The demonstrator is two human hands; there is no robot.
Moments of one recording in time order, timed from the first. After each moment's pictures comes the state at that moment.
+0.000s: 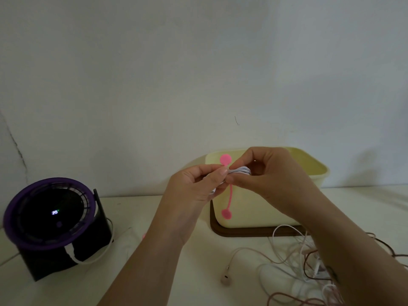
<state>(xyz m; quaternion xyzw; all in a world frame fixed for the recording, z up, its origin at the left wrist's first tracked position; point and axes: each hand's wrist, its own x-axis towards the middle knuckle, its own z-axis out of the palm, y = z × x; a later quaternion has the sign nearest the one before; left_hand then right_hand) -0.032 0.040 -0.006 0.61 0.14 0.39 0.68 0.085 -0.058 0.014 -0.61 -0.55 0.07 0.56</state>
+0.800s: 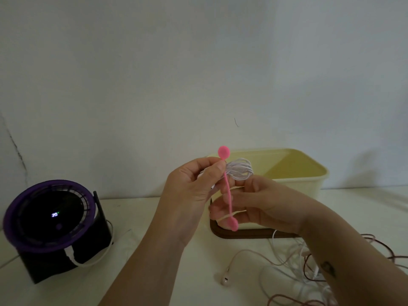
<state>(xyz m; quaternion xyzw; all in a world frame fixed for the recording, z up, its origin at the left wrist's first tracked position) -0.037 0.027 0.006 0.62 0.11 0.42 0.65 0.097 -0.048 -0.008 -0.47 -0.52 0.50 0.51</state>
